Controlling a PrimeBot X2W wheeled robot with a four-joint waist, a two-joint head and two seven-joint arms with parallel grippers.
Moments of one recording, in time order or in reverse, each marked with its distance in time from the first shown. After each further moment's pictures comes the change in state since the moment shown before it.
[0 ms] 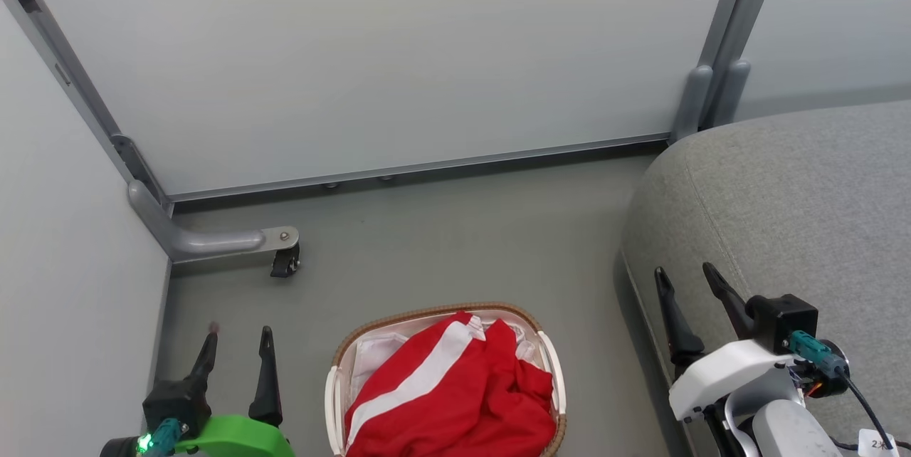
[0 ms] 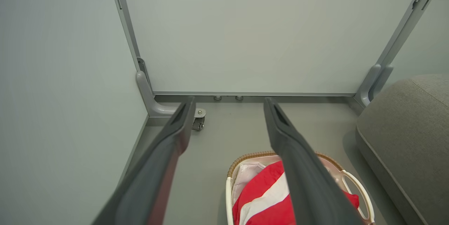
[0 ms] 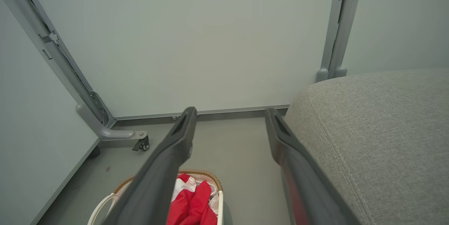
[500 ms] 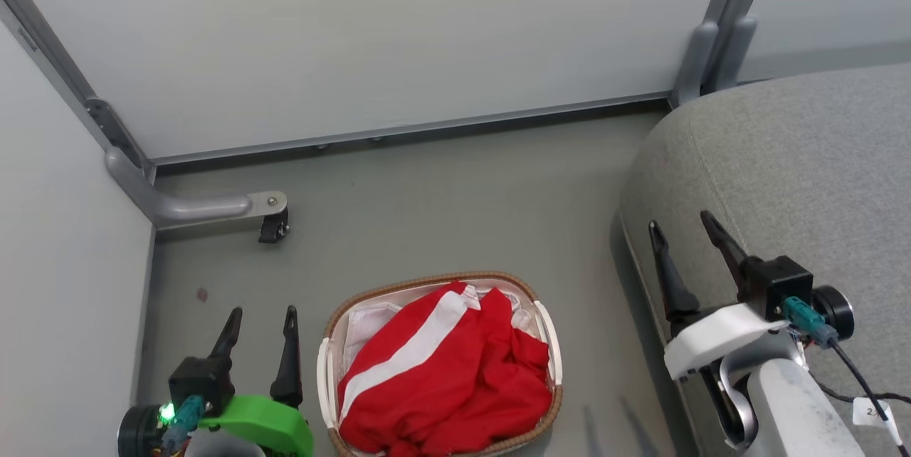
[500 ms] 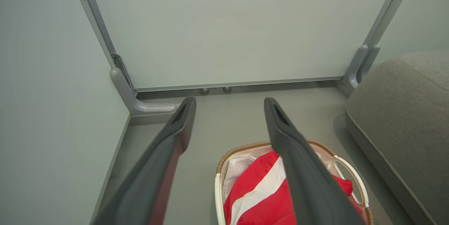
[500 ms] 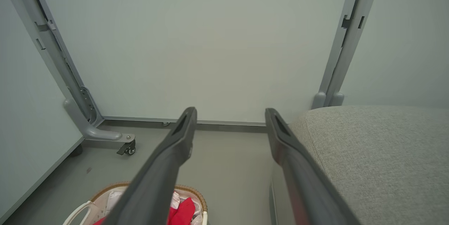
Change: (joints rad) left arm -0.048 -0.023 -0.012 0.040 0.065 -0.045 -0.029; right arm -0.061 0.002 -0.001 -0.047 -0.120 0.000 -0.029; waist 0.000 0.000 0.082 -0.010
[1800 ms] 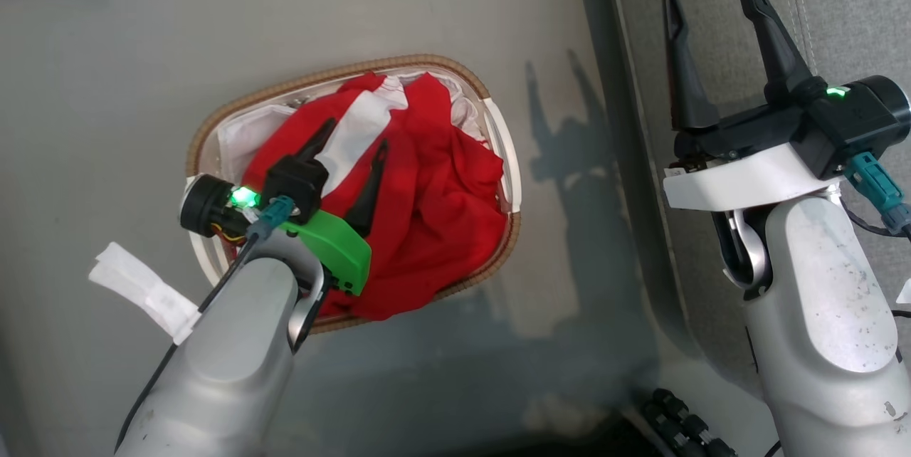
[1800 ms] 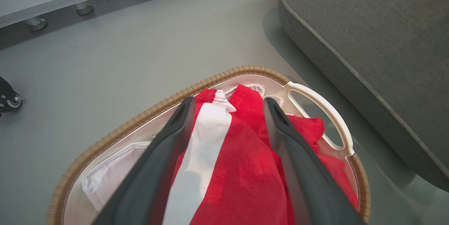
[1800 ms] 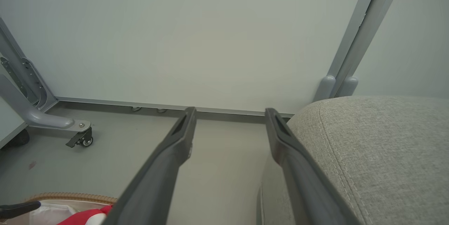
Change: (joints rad) left arm -0.605 0.089 -0.474 0.309 -0.135 -0.012 -0.016; right arm -0.328 0.000 0.021 -0.253 -0.034 0.000 -0.016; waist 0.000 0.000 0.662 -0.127
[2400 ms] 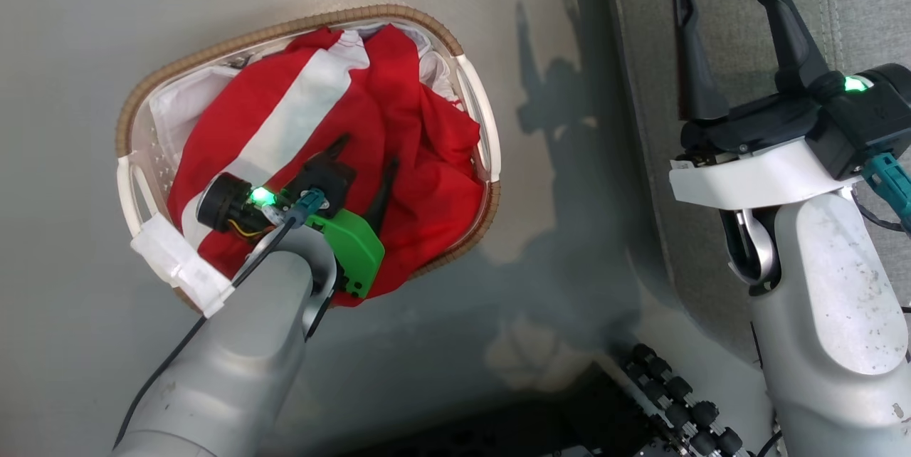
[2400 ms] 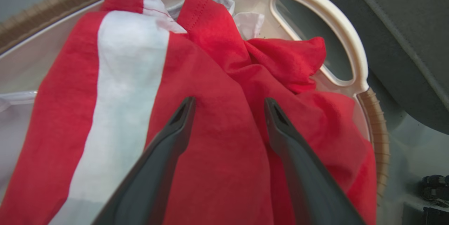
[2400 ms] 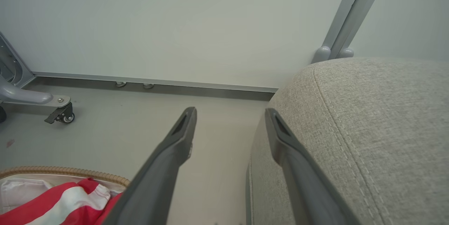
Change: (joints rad) left arm -0.097 -0.045 -0.117 0.219 -0.004 0.000 0.000; right arm -0.002 0.000 -0.001 -0.057 0.002 0.000 0.000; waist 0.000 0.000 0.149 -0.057
